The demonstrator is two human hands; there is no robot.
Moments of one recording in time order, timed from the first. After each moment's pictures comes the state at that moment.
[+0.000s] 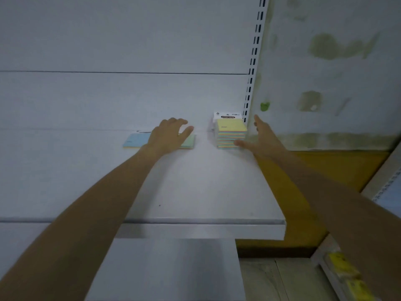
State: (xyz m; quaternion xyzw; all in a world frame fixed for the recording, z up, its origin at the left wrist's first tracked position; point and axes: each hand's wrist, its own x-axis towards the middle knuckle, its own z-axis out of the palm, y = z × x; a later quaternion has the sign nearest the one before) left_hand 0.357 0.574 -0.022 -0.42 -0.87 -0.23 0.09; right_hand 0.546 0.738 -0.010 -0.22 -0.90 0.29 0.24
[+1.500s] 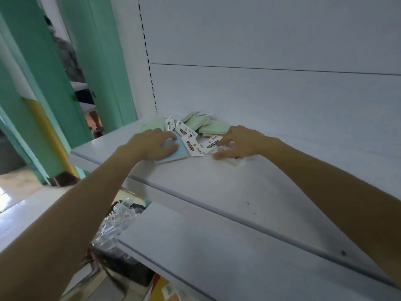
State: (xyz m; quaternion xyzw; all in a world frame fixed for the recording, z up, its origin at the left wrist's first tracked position) left_hand -0.021 -0.052 -0.019 -0.21 -0.98 -0.01 0.00; right_hand 0.024 0.192 -0.019 0.08 -1.00 0.05 -0.01
